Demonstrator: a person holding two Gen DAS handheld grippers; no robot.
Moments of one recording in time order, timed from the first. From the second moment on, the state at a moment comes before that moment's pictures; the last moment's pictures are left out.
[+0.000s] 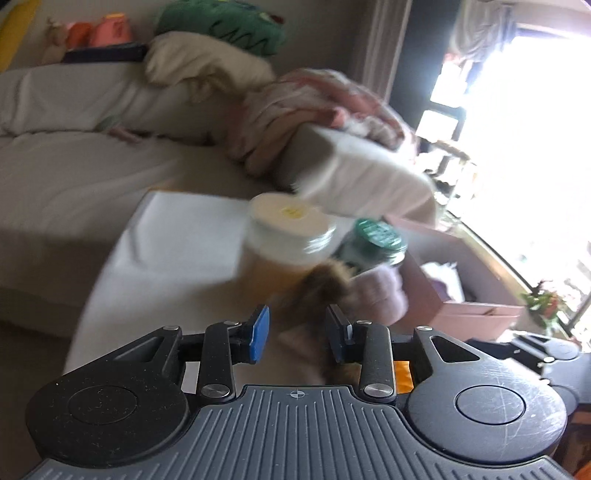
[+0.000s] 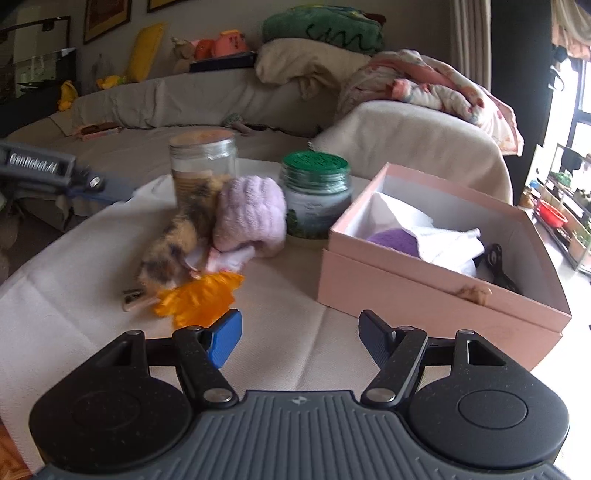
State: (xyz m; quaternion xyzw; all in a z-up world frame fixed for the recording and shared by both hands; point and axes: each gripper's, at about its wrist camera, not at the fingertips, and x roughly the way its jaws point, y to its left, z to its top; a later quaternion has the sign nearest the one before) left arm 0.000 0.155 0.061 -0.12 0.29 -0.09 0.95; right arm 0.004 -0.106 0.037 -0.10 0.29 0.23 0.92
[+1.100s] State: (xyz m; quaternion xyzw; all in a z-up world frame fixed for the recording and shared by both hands) left arm 0.001 0.164 0.036 -0.18 0.32 -0.11 0.92; right arm 0.000 -0.046 0.064 -0.12 0.33 0.40 0.84
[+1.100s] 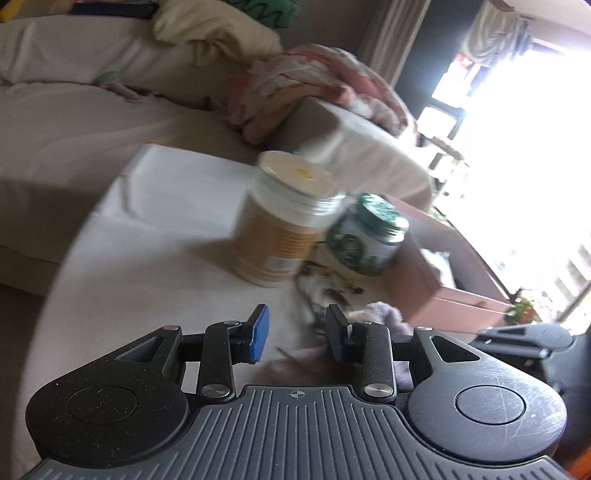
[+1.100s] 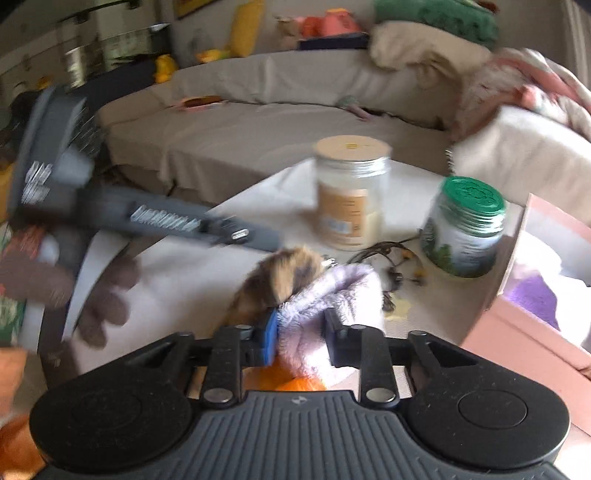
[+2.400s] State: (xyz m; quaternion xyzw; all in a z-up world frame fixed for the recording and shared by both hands) left arm 0.039 0.102 0.011 -0.01 0.31 -0.13 0.94; right arm 0.005 -0.123 0.011 -0.09 0.36 0.27 0.89
